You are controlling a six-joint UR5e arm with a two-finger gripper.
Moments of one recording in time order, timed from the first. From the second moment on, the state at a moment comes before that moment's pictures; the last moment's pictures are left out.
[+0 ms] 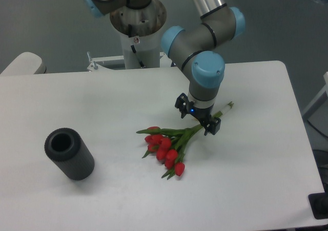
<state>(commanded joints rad) 2.57 -1.91 -1.88 -0.88 1.55 1.30</state>
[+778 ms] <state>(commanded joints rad) 2.54 -1.97 -1.92 -0.80 1.56 1.31</state>
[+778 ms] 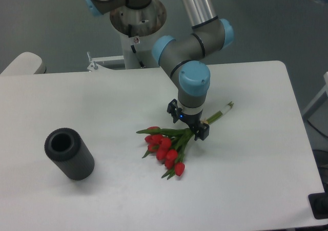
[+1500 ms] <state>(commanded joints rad) 2.53 -1.99 -1.91 -0.79 1.56 1.30</state>
